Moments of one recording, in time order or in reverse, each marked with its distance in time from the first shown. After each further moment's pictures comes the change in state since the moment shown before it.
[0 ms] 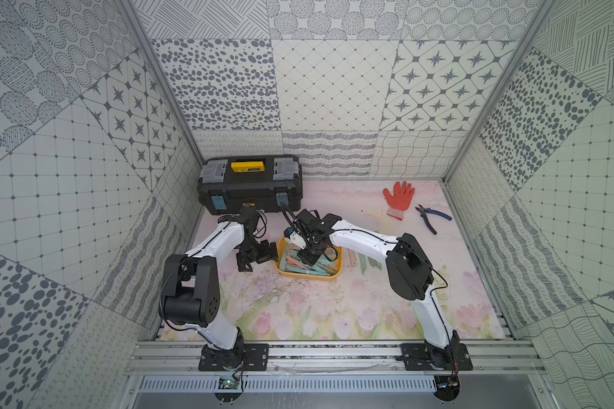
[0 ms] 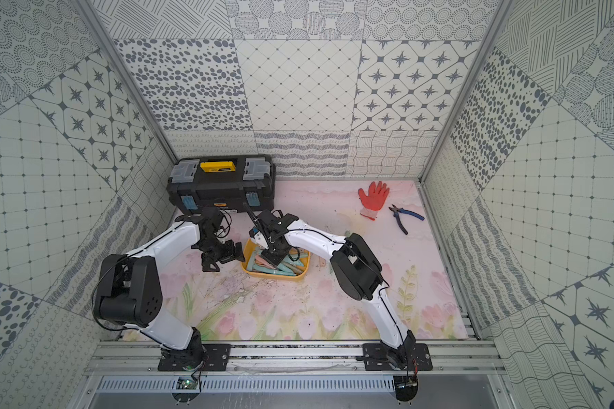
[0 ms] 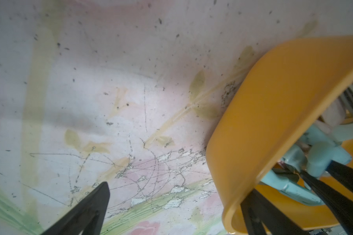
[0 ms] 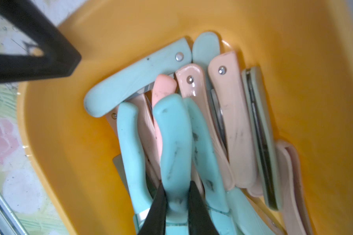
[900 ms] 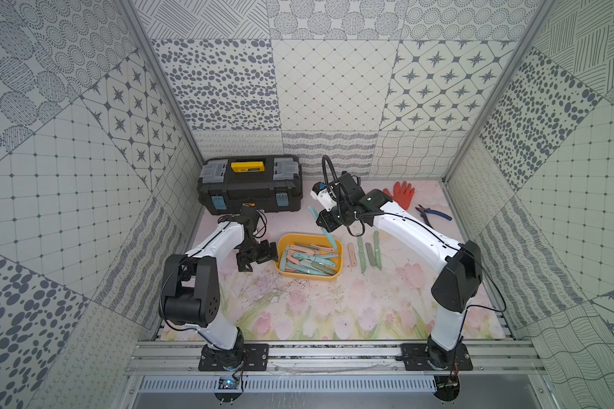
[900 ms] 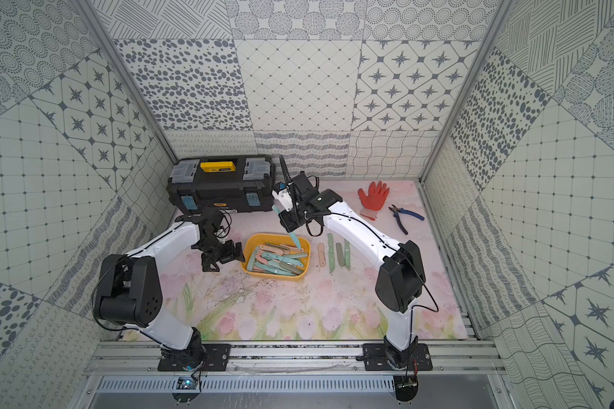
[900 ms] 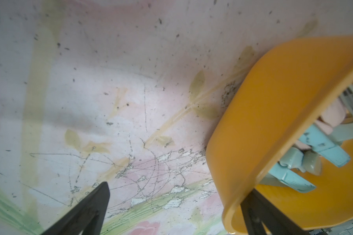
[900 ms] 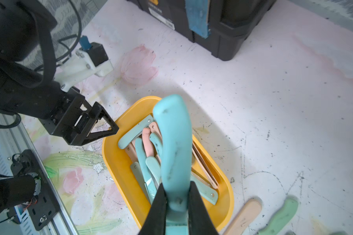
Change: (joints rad) left arm 0.000 0.000 0.000 0.000 0.000 0.000; right arm -0.218 -0.373 -0.120 0.102 -0.040 0.176
